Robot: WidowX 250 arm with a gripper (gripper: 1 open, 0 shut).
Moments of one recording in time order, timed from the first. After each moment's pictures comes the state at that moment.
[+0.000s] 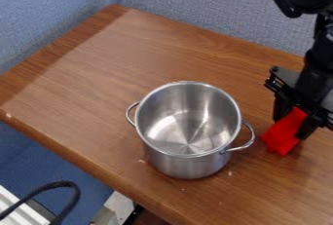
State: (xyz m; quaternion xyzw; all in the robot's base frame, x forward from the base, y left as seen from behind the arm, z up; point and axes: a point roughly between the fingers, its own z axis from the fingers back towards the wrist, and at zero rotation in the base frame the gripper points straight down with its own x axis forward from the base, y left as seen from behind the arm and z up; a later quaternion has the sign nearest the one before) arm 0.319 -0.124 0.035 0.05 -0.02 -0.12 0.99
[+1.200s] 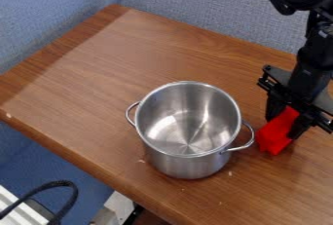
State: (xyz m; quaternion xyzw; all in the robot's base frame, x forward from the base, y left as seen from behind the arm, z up) arm 0.313 -0.114 0.036 0.05 0.01 -0.13 0.99
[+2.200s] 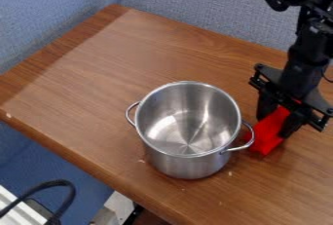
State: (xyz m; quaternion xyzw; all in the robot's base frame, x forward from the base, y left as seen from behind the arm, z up) arm 0.308 -0.106 0.037 0.05 0.04 -0.13 0.99
